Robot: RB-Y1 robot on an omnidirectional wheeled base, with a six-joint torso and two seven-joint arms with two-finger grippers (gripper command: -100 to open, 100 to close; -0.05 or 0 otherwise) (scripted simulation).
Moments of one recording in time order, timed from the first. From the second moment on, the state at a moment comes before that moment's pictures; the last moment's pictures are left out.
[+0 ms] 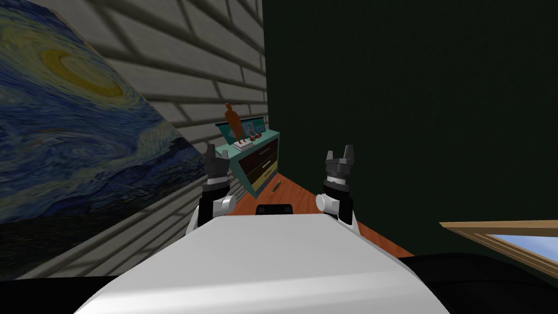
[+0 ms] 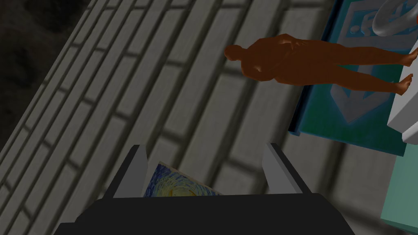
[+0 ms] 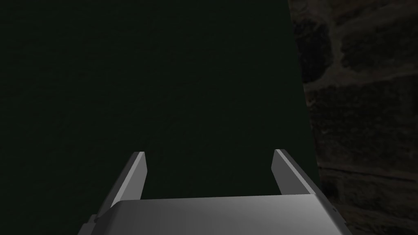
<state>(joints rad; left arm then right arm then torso) 0.49 -0.04 0.01 -2.28 -0.03 -0.42 0.00 0.48 0.01 -0.07 -2.34 -0.11 -0.40 0.04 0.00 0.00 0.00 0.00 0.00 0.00</state>
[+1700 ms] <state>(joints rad) 0.46 0.13 0.00 -2.15 -0.03 -0.46 0.00 0.48 0.01 -0.07 -2.34 -0.11 -0.40 0.04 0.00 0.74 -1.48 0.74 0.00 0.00</state>
